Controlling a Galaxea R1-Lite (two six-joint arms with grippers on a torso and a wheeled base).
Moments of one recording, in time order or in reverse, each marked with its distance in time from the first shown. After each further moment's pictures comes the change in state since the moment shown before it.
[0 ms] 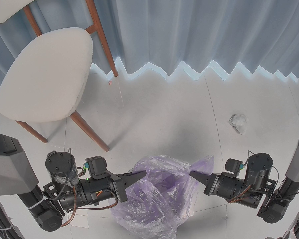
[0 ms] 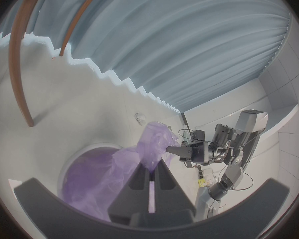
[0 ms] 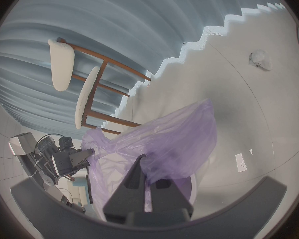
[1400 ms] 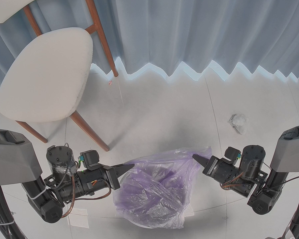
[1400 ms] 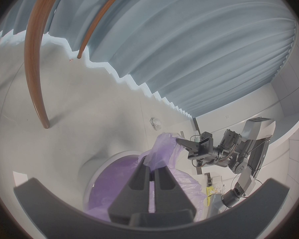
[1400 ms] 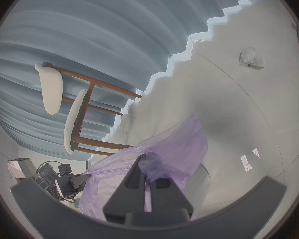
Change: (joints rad) left arm 0.122 0.070 -0.042 0.000 0.001 -0.003; right arm -0.110 0.158 -0.121 -0.131 -0.023 0.094
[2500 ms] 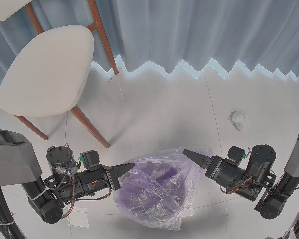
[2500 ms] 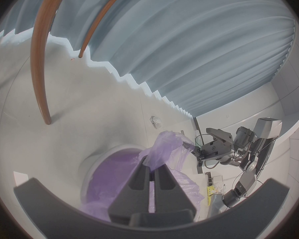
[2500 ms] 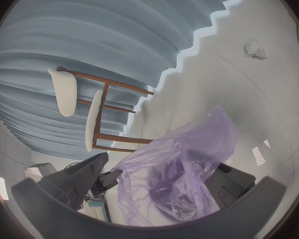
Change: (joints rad) left arm -0.006 -0.003 0.005 0.000 0.013 0.003; right arm 0.088 -0.142 0.053 0.031 0.002 0.086
